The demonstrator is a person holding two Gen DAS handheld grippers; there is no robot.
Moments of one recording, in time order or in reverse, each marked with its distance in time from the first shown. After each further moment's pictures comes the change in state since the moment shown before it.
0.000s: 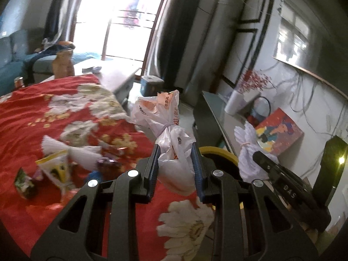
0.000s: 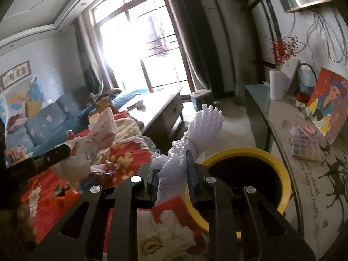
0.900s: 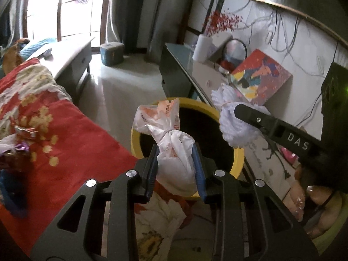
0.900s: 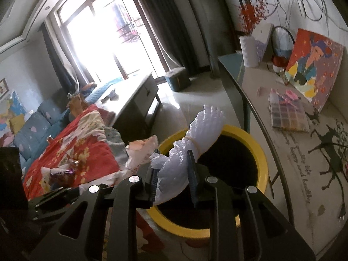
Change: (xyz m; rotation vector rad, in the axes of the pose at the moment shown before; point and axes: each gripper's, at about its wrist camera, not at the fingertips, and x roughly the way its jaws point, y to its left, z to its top) left arm 0.131 -0.081 -0.056 0.194 0.279 -0.151; right arm 0.040 -0.099 -0.013 0.165 0.154 -0.092
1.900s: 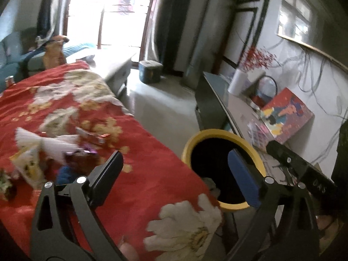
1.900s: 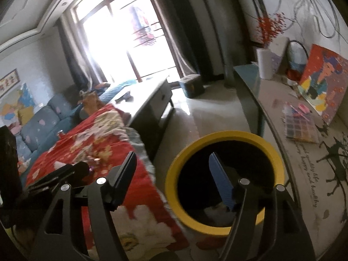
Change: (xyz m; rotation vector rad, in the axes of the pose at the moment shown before) left arm -0.089 0.067 0.004 -0.172 -0.191 0.194; right arm -0.022 0.065 -0.005 -0.101 -0.058 0.092
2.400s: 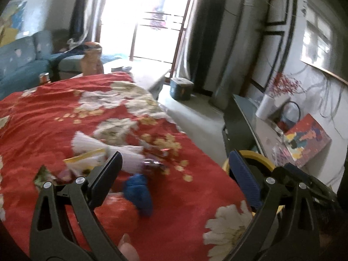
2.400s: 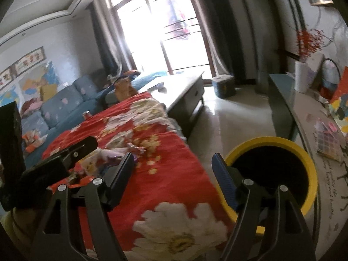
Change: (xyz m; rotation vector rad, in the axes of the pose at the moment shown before) left arm -0.055 0.075 0.005 -0.107 -0.111 0.159; right arm 0.013 0.099 -0.008 -0.158 0.043 0.154
